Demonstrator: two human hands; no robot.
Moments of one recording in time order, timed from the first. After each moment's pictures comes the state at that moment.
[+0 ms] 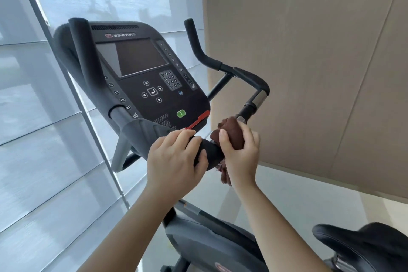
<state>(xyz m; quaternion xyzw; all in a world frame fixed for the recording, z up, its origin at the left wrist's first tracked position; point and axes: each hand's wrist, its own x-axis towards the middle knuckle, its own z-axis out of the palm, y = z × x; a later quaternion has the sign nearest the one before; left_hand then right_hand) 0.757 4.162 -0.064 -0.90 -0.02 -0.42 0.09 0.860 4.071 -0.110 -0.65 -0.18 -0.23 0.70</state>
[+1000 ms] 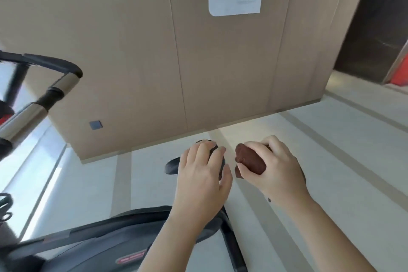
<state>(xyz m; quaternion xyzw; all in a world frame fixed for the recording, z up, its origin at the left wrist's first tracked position) 0.712 3.850 -0.138 -0.87 0.31 -0.30 -0.24 0.682 3.686 -0.150 -0.92 0.01 -0.35 0.18</state>
